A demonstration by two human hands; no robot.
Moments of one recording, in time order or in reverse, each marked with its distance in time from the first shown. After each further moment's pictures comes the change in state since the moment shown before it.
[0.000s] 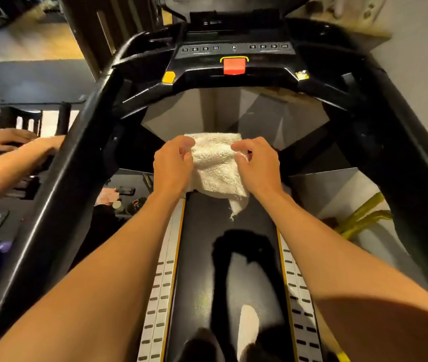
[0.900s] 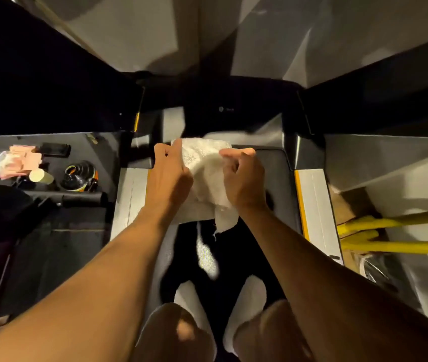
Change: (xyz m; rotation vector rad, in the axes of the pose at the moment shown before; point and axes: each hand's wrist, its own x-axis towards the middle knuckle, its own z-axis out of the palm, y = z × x) left_hand 0.123 -0.373 0.363 0.222 -0.334 -0.152; right_hand 0.119 0.361 0.368 -0.045 -0.061 0.283
